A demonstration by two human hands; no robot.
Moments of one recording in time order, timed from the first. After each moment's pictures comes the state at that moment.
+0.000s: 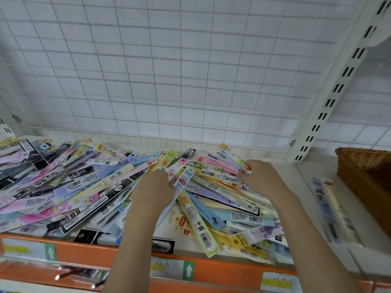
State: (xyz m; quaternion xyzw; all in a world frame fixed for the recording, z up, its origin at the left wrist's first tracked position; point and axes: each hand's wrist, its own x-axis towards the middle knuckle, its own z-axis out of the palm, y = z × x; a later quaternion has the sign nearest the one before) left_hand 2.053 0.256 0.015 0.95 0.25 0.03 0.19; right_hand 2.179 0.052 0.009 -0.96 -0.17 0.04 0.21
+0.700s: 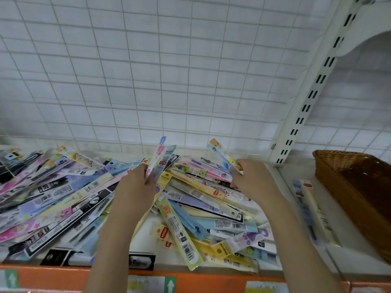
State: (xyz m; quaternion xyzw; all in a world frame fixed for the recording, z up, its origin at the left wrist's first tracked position) left_hand 2.062 0.258 0.013 0.89 0.22 0.20 0.34; right_hand 2.167 0.042 0.027 -0.96 -0.17 -0.02 0.22
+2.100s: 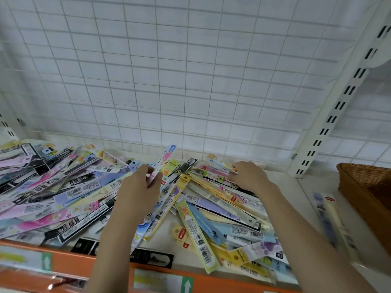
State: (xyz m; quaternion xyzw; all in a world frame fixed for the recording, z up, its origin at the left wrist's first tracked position) left_hand 2.038 0.278 0.023 0.87 0.26 0.21 0.35; right_hand 2.220 0.087 0.009 -0.97 -0.21 0.06 0.07
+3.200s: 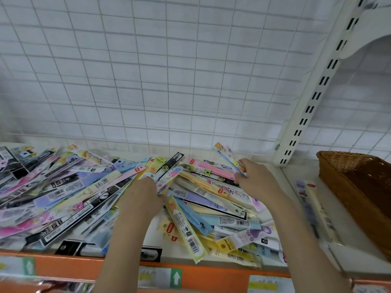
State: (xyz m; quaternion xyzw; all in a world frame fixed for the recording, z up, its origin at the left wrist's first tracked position) left_hand 2.057 0.257 0.004 0.95 0.26 0.03 0.18; right_hand 2.176 0.038 0.016 -0.97 -0.17 0.00 0.19
